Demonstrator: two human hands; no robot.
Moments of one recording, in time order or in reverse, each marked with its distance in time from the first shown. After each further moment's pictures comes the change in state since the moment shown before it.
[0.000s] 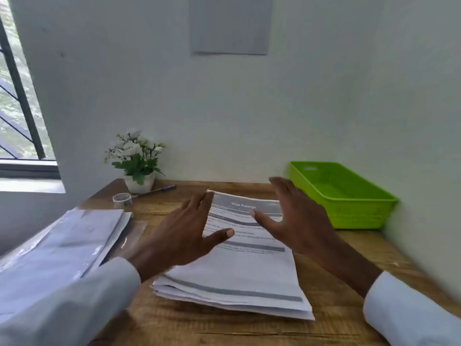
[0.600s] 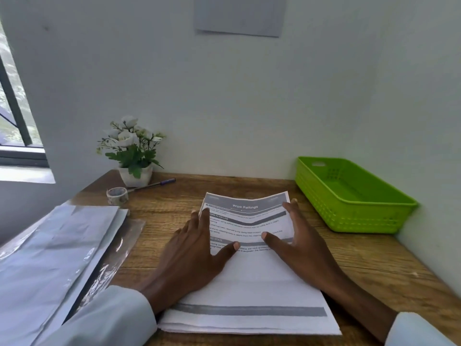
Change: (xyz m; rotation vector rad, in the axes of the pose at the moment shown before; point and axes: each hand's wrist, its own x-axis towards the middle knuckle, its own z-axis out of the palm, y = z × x) left_hand -0.008 -0.001 0.040 -0.117 0.000 -0.270; right_hand -0.018 0.006 0.040 0.453 -0.186 0.312
